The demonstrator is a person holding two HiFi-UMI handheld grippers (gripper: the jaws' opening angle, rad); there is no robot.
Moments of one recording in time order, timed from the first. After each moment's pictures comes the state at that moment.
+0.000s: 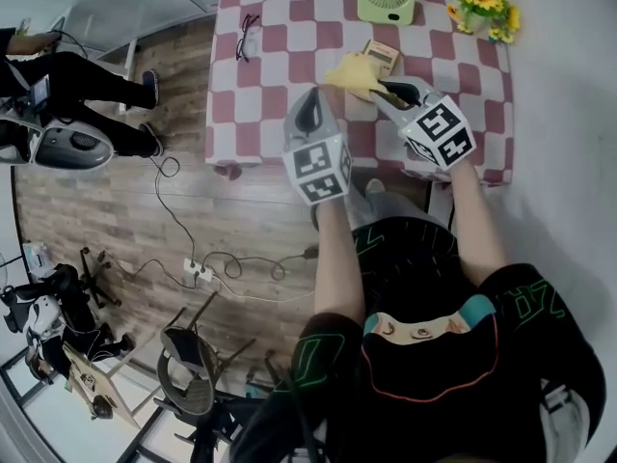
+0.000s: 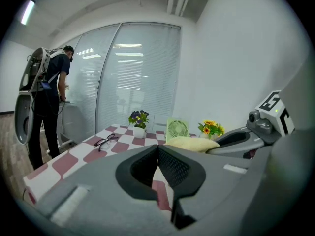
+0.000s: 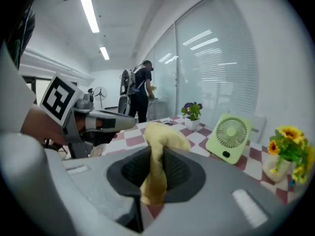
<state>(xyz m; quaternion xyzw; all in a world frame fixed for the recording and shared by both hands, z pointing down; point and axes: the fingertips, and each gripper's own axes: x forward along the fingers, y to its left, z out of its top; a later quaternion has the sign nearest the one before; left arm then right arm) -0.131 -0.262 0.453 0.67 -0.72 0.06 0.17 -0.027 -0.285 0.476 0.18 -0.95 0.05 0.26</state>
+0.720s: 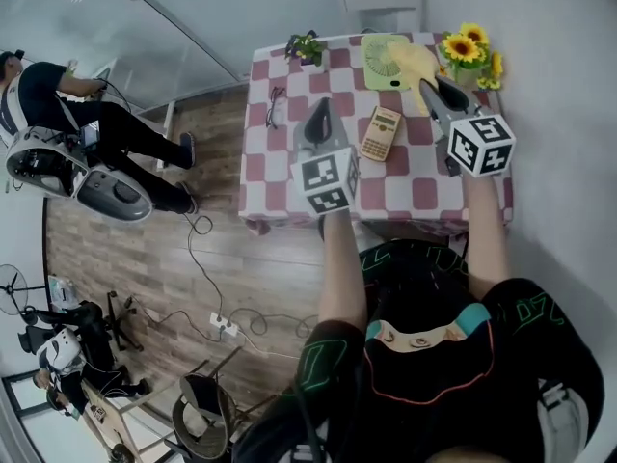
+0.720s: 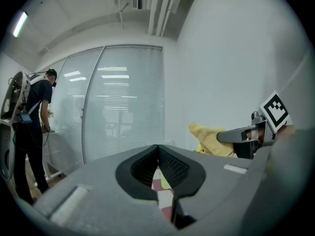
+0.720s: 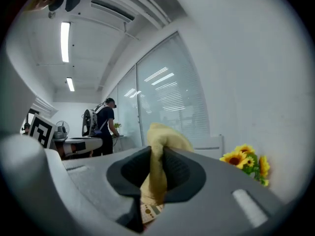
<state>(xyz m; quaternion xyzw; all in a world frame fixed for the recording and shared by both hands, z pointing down) -0.121 -0.329 0.332 0.72 -0.69 0.03 0.03 0.064 -0.392 0.344 0.39 -0.91 0.09 0.05</state>
